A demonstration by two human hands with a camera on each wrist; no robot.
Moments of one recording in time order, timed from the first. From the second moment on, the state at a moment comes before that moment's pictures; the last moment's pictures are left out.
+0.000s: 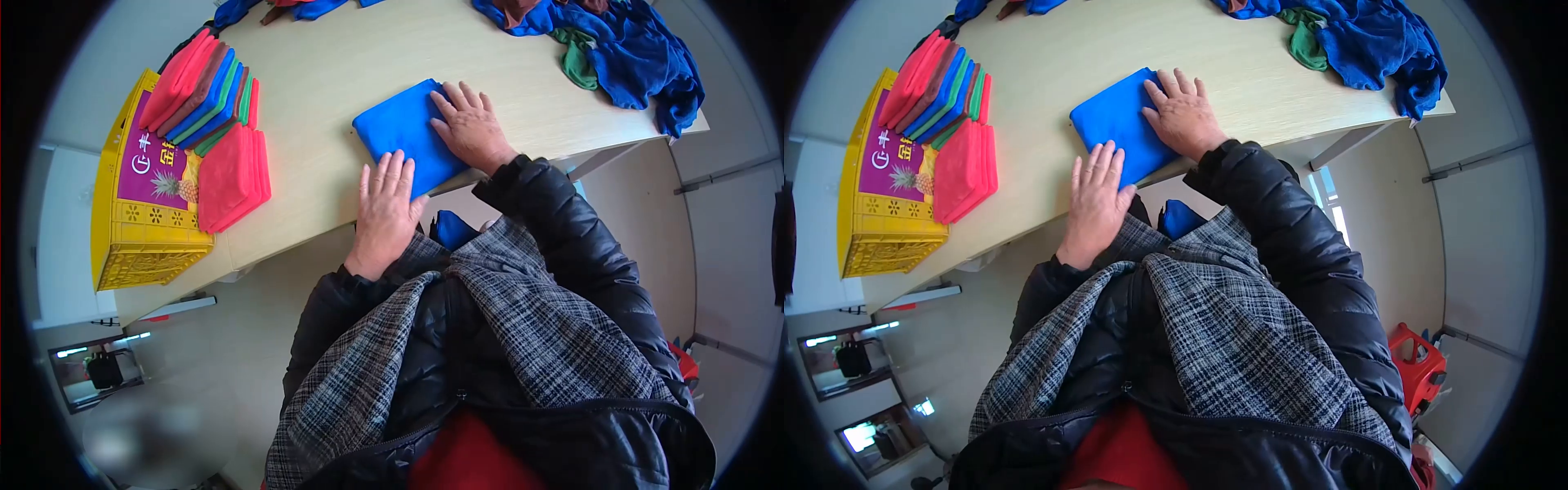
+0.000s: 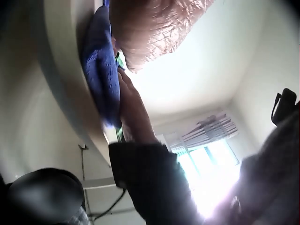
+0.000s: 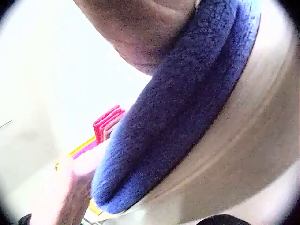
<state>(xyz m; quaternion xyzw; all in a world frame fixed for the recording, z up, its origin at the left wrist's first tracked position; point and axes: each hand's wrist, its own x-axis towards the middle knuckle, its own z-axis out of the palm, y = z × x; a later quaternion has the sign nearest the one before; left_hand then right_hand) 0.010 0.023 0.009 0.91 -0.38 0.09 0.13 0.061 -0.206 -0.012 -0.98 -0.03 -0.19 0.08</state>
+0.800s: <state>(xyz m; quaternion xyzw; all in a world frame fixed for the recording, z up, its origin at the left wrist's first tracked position) 0.095 0.008 -0.008 0.93 -0.32 0.13 0.11 0.000 -0.211 -0.015 -0.98 -0.02 -0.19 0.11</state>
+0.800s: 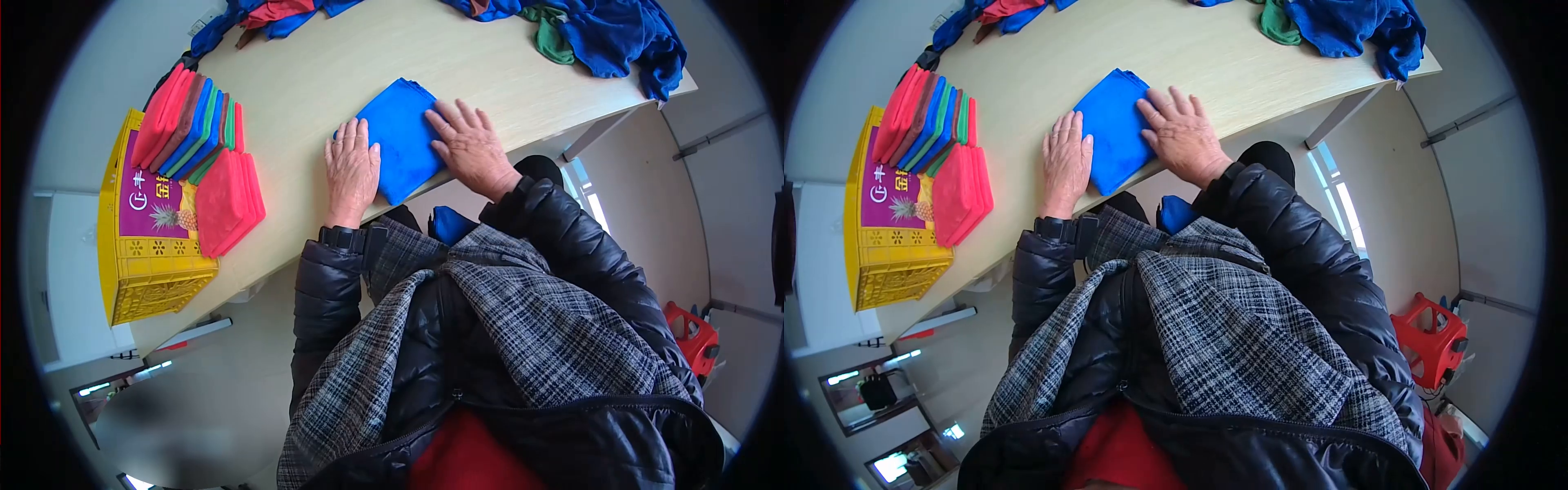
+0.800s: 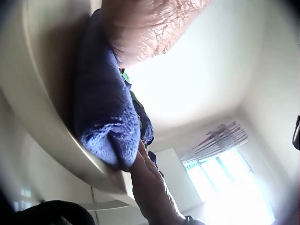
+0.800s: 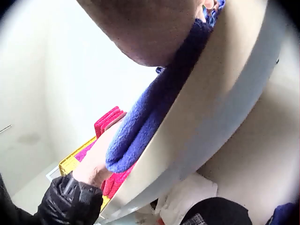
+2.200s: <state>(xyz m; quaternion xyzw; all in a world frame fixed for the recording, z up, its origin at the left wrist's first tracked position) 0.053 0.049 -0.010 0.89 -0.25 0.15 0.34 0.031 -0.201 -0.010 -0.97 -0.09 -0.21 0.11</state>
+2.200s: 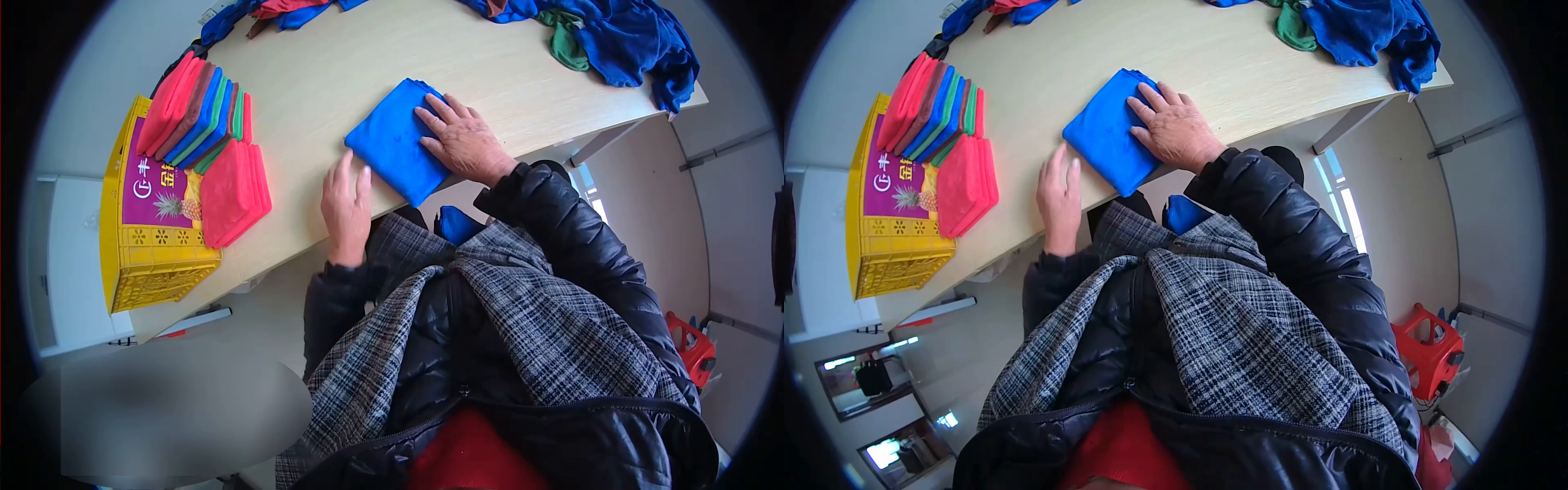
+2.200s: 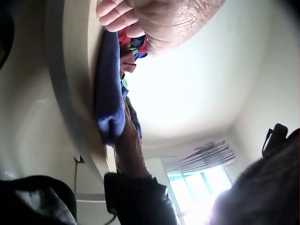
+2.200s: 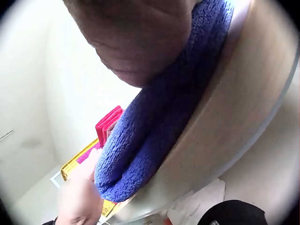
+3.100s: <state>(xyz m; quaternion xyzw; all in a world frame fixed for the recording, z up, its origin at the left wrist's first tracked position) 0.078 0.226 0.132 0.48 0.10 0.12 0.86 0.019 -0.183 -0.011 -0.92 -0.17 -0.22 0.29</state>
